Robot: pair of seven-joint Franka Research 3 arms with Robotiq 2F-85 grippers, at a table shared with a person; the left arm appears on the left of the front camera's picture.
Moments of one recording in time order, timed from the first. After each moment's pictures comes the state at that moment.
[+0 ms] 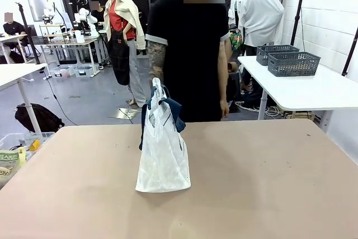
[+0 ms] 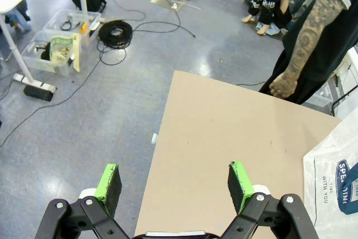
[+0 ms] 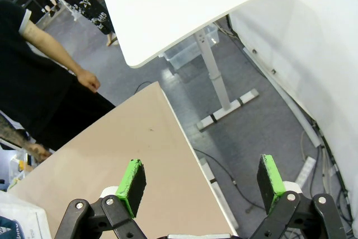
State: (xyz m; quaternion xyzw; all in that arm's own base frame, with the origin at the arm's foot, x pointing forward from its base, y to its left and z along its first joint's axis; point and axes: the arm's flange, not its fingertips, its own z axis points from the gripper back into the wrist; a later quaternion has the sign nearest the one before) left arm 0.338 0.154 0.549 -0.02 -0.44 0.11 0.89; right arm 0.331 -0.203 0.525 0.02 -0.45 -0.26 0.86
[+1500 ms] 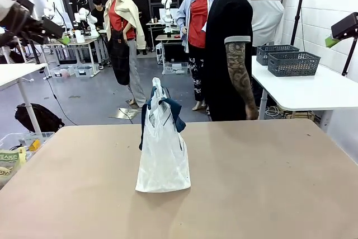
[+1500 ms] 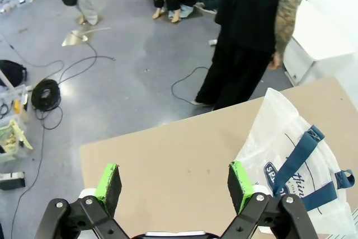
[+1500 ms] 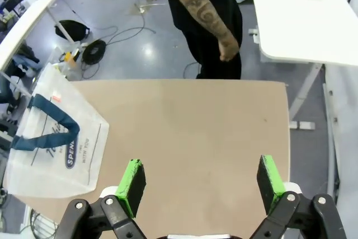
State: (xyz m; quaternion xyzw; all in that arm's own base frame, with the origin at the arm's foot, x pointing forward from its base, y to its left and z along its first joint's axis) left arm 0.458 -0.008 0.672 -0.06 -0.44 -0.13 0.88; right arm 0.340 -0.033 0.648 0.09 -0.44 0.03 0.90
